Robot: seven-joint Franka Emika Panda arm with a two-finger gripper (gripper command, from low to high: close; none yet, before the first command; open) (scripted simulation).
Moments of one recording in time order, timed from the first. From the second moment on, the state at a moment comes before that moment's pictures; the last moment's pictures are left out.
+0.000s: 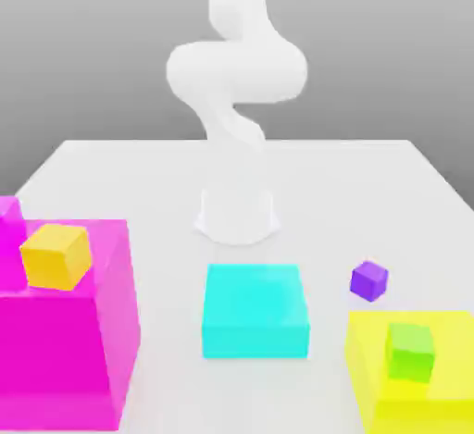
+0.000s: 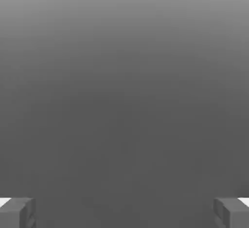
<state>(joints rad) 0.07 -0.74 -0.02 -2.35 0.00 2.35 0.68</state>
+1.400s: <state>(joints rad) 0.83 0.20 0.02 -2.93 0.07 3.13 -0.75</state>
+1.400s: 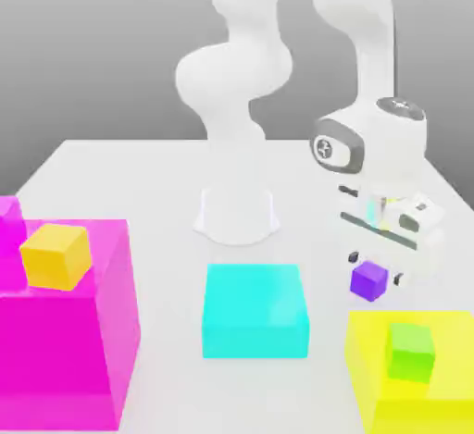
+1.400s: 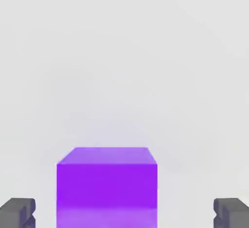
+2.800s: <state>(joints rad) 0.32 -0.18 -0.40 -2.40 -0.10 2.24 -0.48</state>
